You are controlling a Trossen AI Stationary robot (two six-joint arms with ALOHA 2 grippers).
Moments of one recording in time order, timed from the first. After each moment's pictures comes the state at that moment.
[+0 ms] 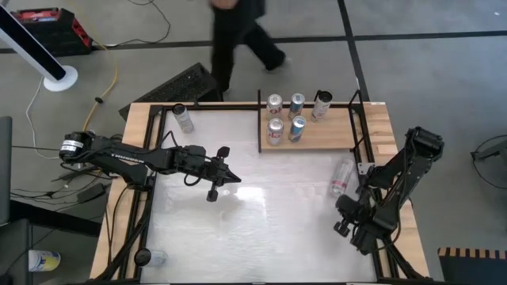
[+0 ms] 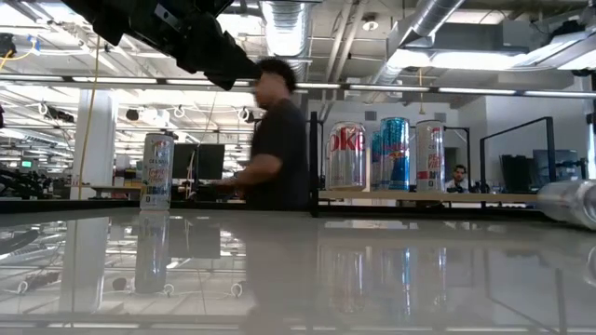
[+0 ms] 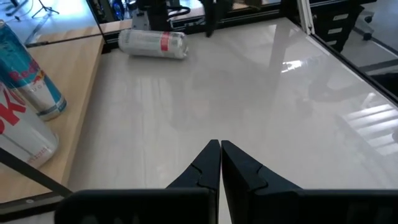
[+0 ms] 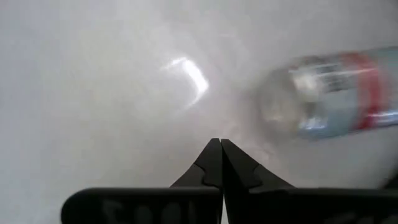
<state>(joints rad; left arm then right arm) -0.01 1.24 0.66 0.25 0.10 0.15 1.05 1.42 0.76 -1.07 0.47 1.66</state>
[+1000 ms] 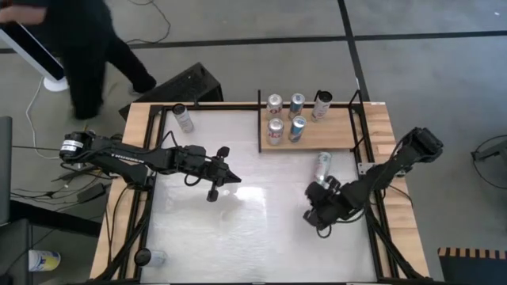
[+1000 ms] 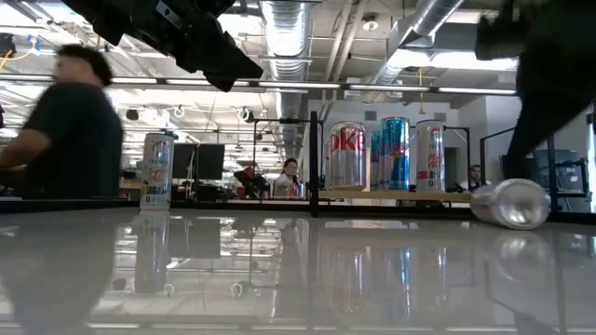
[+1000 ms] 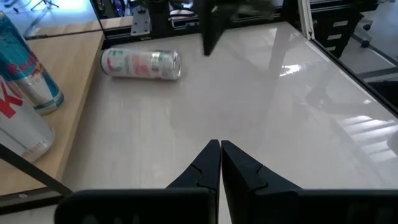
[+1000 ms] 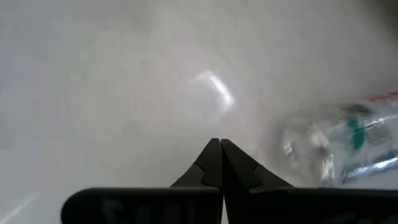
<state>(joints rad) -0.01 1.24 0.66 0.25 0.10 0.10 0.57 1.44 0.88 -0.81 0.49 1.12</state>
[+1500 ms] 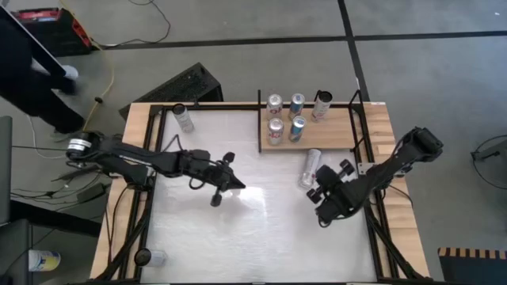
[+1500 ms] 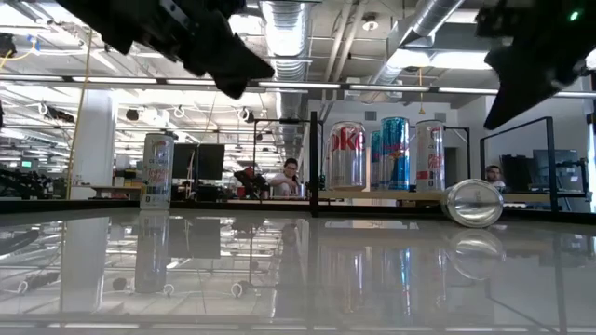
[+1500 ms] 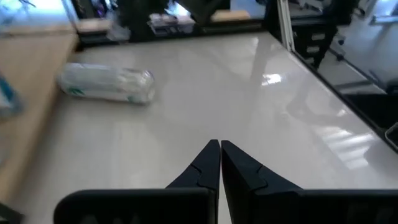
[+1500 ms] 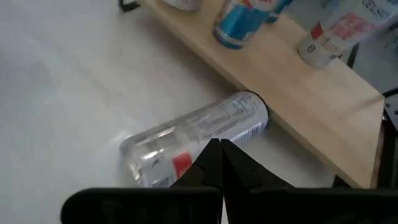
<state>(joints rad) -0.05 1.35 0.66 0.39 0.15 0.04 0.55 1.44 0.94 -1.25 0.86 1.41</state>
